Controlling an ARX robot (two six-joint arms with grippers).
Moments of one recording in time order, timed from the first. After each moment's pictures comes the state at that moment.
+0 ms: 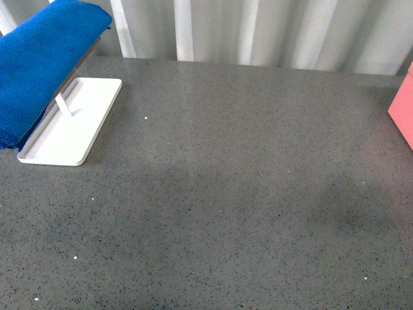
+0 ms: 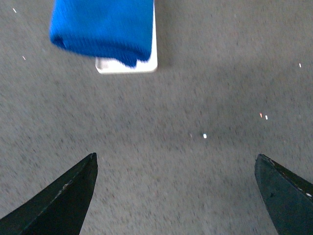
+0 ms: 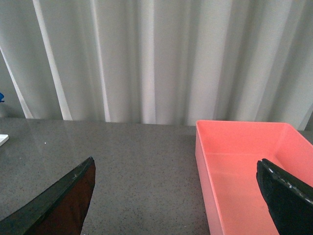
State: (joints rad) left arm -0.15 0.60 0.33 -0.35 -0.11 -0.04; right arm 0.00 0.00 0.02 0.00 0.00 -0.01
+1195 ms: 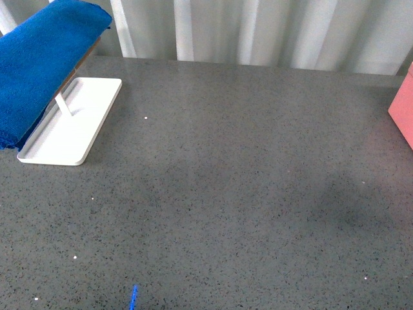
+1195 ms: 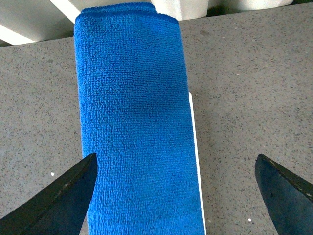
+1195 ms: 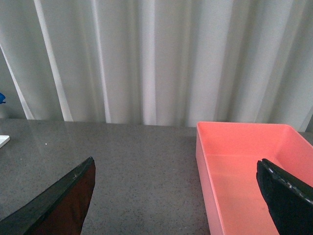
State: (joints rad) left arm -0.05 2.18 1.98 -0.65 -0.13 0.16; right arm 0.00 0.00 0.02 0.00 0.00 -0.01
